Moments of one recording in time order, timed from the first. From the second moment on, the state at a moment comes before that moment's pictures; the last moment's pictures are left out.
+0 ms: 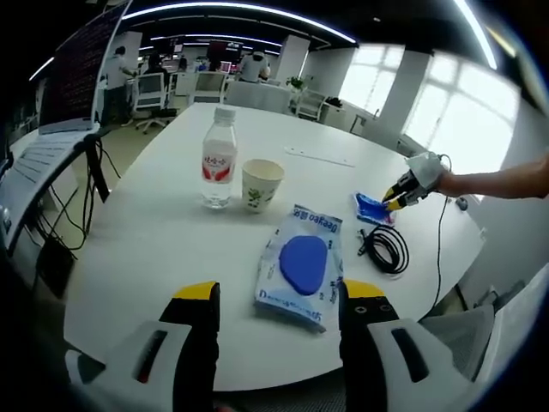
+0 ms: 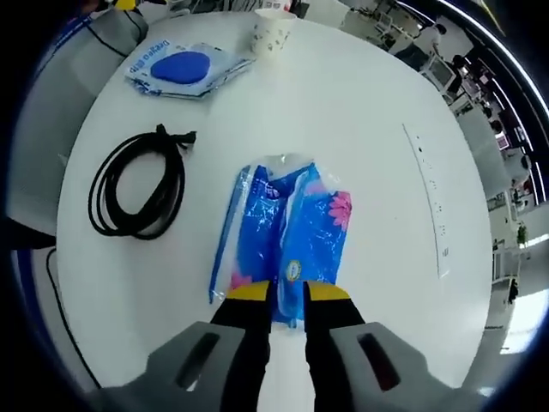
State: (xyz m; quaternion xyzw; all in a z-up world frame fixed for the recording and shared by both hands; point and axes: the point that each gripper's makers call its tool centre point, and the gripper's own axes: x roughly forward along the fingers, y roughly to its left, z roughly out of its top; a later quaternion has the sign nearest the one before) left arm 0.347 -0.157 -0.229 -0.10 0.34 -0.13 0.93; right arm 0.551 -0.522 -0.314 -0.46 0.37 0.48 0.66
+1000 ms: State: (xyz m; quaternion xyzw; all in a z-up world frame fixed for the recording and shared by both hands) left arm 0.350 -0.170 -0.232 -0.10 0.35 -0.14 0.92; right arm 0.542 -0.556 -0.296 -0.04 0.39 0.24 0.89
